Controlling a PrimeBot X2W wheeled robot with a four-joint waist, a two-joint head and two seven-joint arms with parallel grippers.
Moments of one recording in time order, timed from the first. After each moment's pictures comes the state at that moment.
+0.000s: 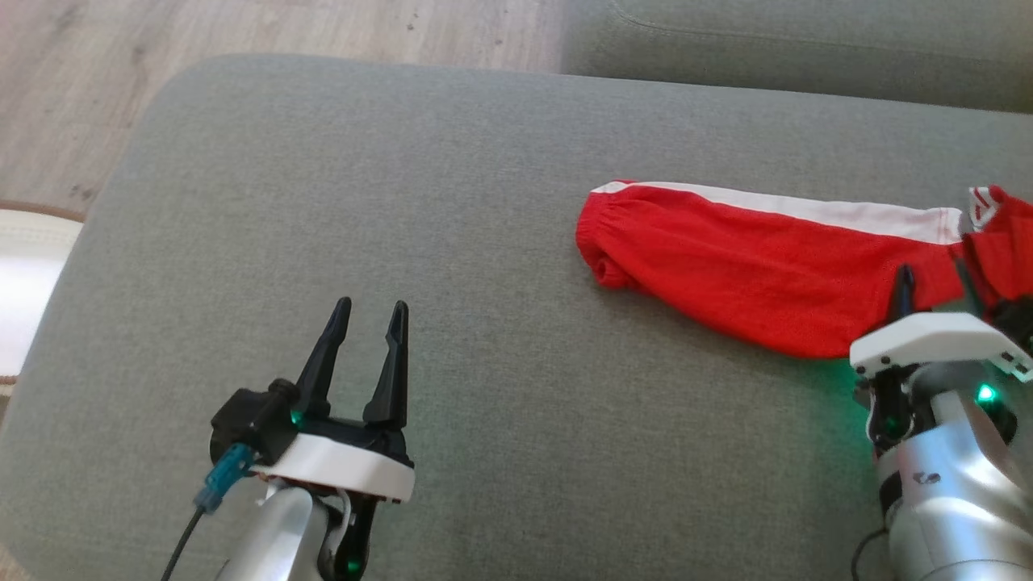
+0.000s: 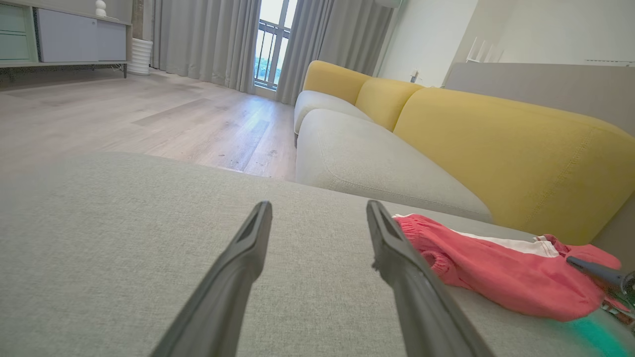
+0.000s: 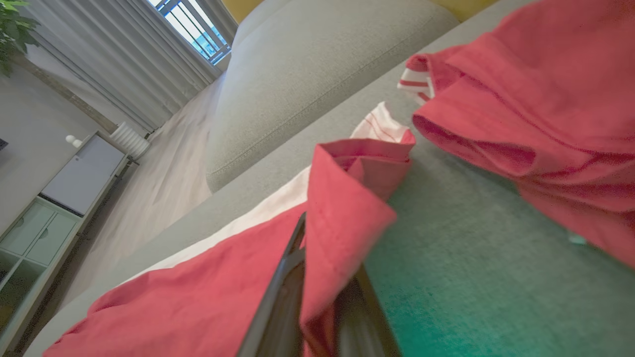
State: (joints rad) left arm -0.21 0.08 -0.33 0.35 -0.42 -0.13 -0.26; right arm -0.56 -0.07 -0.31 1.01 0.42 0.13 -0.17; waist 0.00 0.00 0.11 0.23
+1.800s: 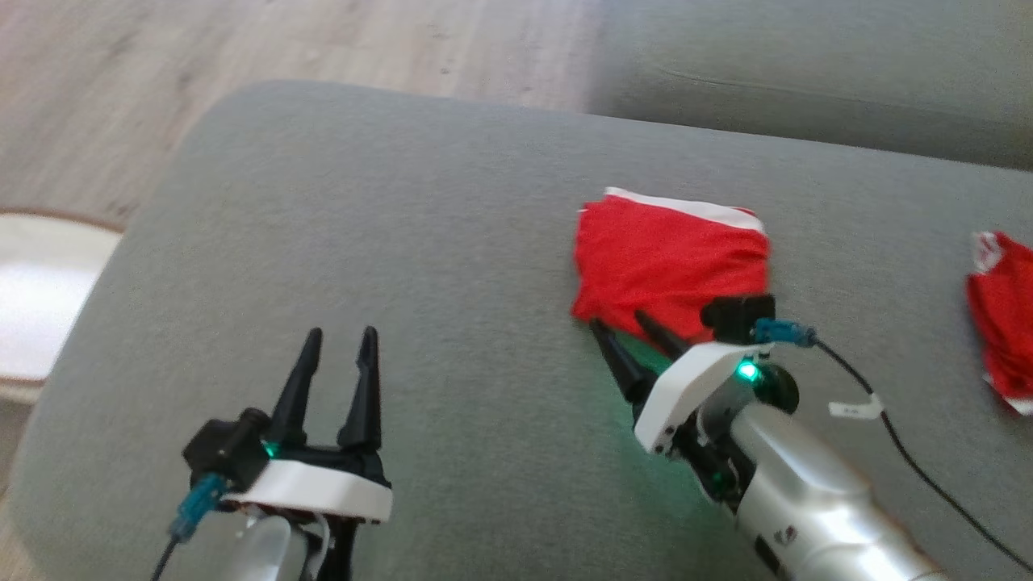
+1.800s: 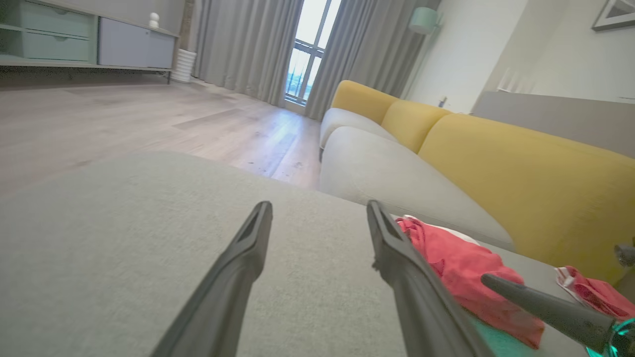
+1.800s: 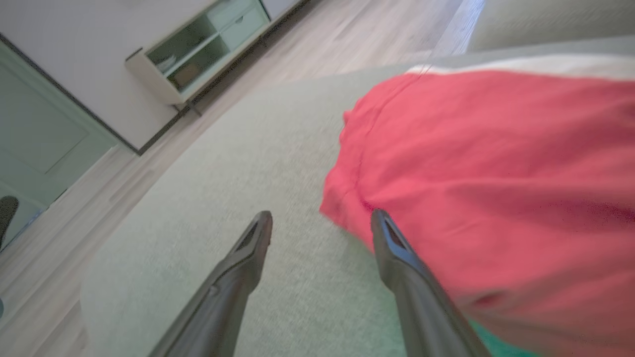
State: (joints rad) left arm -0.15 0.08 -0.28 0.35 -0.46 -0.13 -0.26; right arm -0.53 -0.07 0.71 0.86 0.80 0.13 -0.06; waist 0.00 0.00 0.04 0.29
